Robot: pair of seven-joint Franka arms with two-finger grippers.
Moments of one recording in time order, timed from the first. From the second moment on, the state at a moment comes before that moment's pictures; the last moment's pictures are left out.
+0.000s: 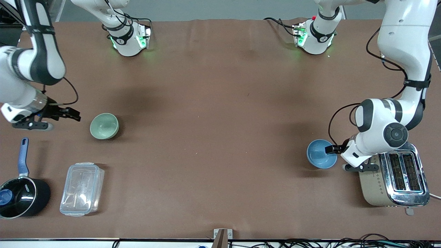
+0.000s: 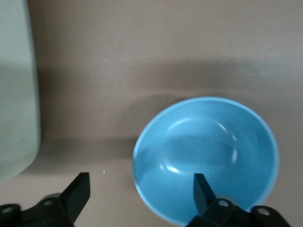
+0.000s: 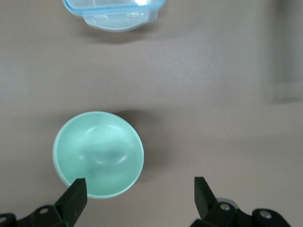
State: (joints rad) left arm 0.04 0.59 -0.09 -1.74 0.06 2.26 -0.07; right arm -0.06 0.08 -0.16 -2.28 0.00 2.37 -0.16
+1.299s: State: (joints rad) left arm -0.11 0.58 -0.43 -1.69 0.07 2.28 -0.71; right arm -0.04 0.25 -0.15 -2.38 0.08 2.61 -0.15
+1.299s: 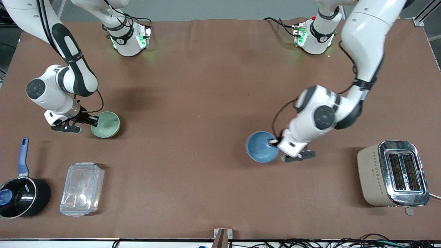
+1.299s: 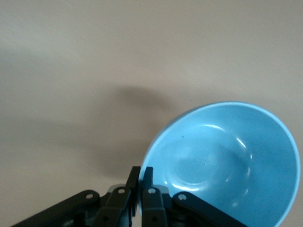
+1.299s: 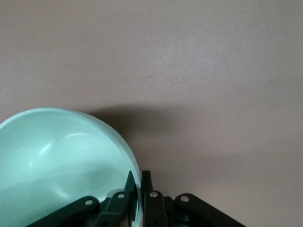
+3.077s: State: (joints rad) left arm 0.02 0.34 -0.37 -1.42 0.23 1.91 -0.49; right arm 0.10 0.54 0.65 -1.87 -0.29 2.40 1.31
